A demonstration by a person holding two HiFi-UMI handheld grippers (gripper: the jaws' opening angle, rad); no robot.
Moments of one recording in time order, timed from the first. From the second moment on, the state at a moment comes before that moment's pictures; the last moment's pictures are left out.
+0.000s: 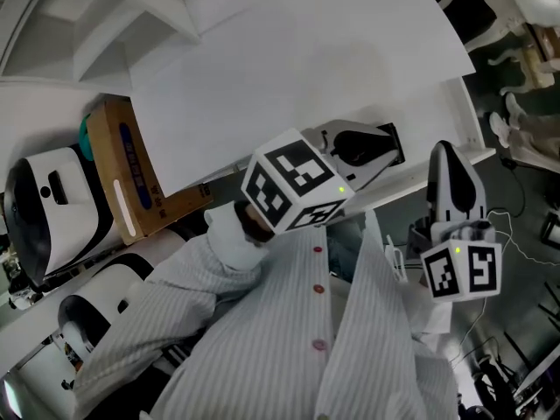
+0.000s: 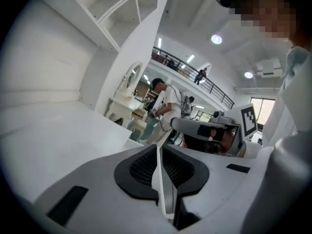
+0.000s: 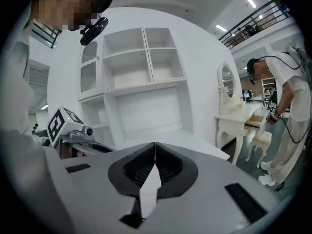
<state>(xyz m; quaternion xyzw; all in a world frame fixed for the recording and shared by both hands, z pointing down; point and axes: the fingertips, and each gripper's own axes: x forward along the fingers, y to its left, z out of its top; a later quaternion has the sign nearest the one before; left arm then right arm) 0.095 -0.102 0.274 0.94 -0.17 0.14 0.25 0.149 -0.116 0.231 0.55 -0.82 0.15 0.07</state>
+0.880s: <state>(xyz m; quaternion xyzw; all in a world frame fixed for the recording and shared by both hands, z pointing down) 0.073 -0.096 0.212 0.96 -0.18 0.08 0.21 0.110 -0.107 0.196 0.50 -0.85 0.12 0.06</state>
